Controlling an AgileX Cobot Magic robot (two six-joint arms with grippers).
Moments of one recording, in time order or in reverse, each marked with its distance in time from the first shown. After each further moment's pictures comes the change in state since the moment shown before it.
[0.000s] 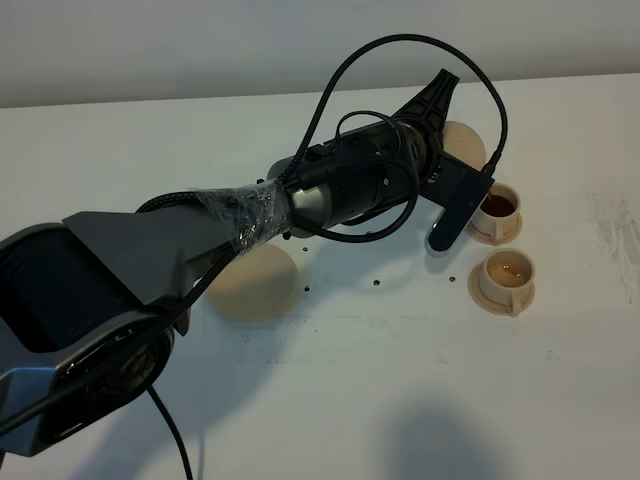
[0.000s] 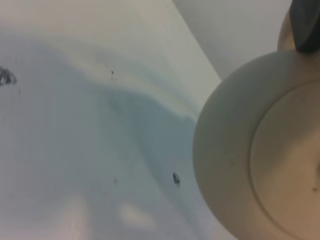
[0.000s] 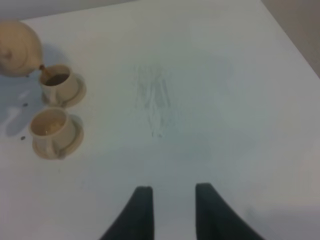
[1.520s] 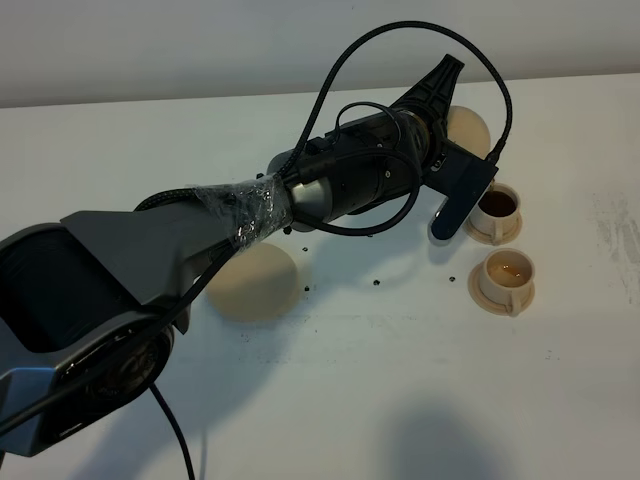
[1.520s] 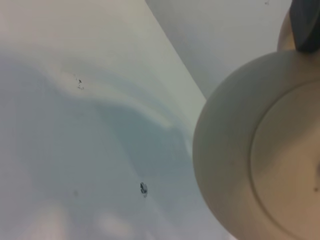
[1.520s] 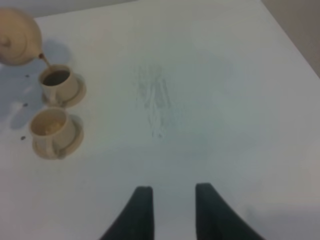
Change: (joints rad) left arm 0.000 0.000 -0.034 0.022 -0.001 0.000; right arm 0.000 0.000 0.000 0.000 0.000 0.000
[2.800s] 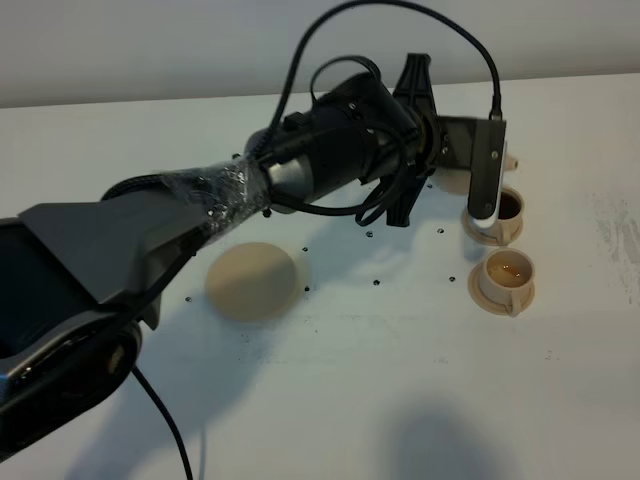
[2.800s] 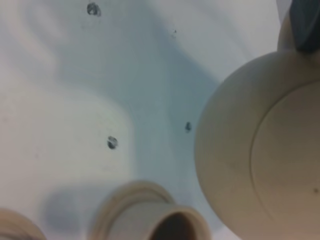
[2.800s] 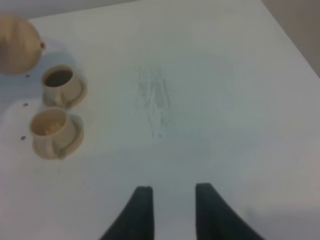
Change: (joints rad) left arm 0.012 -0.078 0.000 -0.471 0.112 -0.074; right arm 0.000 0.000 0.000 0.000 0.000 0.000
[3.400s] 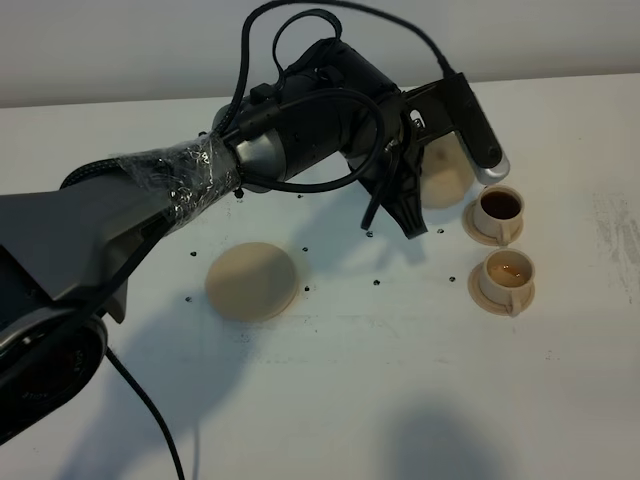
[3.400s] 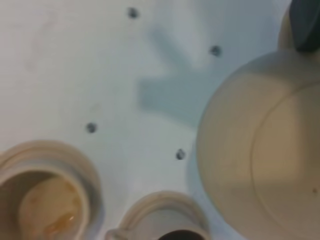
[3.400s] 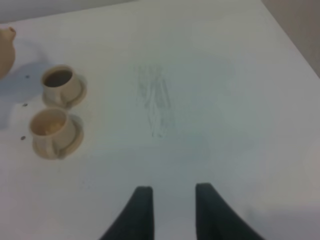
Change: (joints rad) left arm 0.020 -0.056 0.000 -0.232 0.251 -0.376; right arm 0.000 0.000 0.000 0.000 0.000 0.000
